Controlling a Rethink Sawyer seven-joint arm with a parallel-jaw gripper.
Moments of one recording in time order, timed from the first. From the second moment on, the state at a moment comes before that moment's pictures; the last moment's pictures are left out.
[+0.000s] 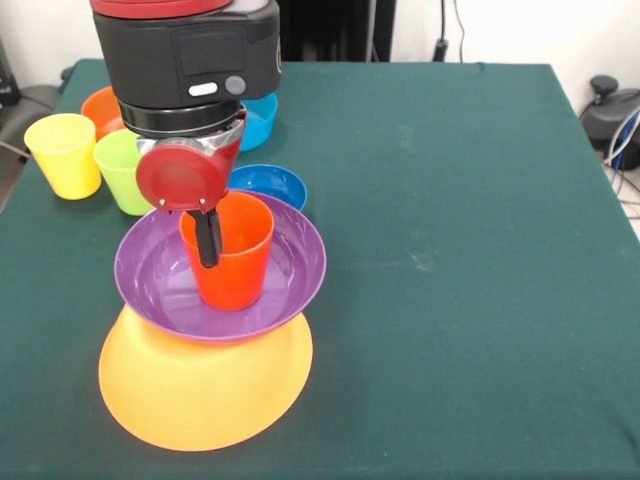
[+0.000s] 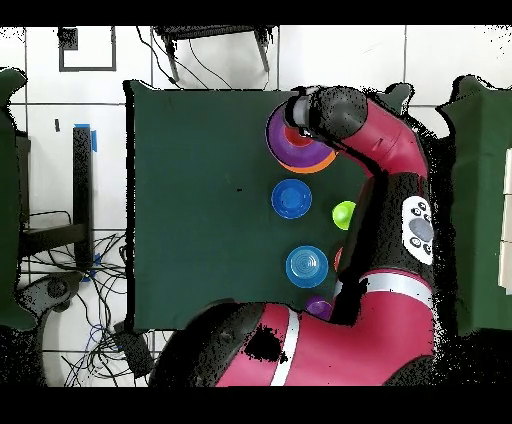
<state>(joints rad) -0.33 -0.38 -0.07 1.10 0.27 0.70 2.82</state>
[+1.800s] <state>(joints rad) -0.37 -0.38 -0.05 1.07 0.20 0.70 2.82</state>
